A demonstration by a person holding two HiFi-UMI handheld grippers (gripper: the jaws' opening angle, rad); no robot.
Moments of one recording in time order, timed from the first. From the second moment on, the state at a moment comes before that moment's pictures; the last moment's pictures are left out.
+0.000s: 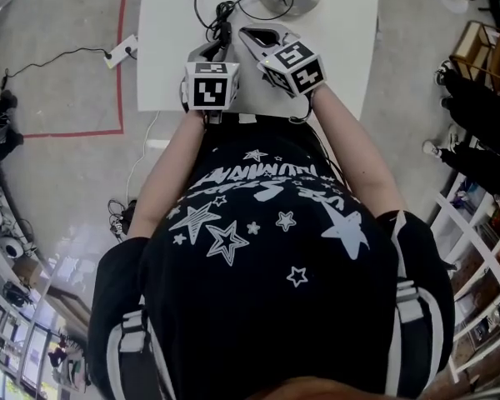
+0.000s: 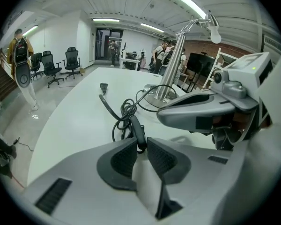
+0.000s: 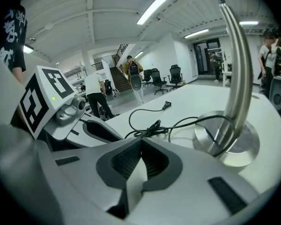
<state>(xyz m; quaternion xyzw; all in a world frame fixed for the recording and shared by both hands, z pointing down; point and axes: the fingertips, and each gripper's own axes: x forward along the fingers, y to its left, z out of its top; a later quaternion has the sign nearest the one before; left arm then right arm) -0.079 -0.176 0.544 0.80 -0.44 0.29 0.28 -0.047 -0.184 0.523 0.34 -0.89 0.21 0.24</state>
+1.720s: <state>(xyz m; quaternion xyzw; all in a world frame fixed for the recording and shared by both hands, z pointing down) -0.081 -0.180 0.551 0.81 -0.38 0.31 0.32 -0.072 -0.199 0.562 0.25 -0.88 0.25 0.33</state>
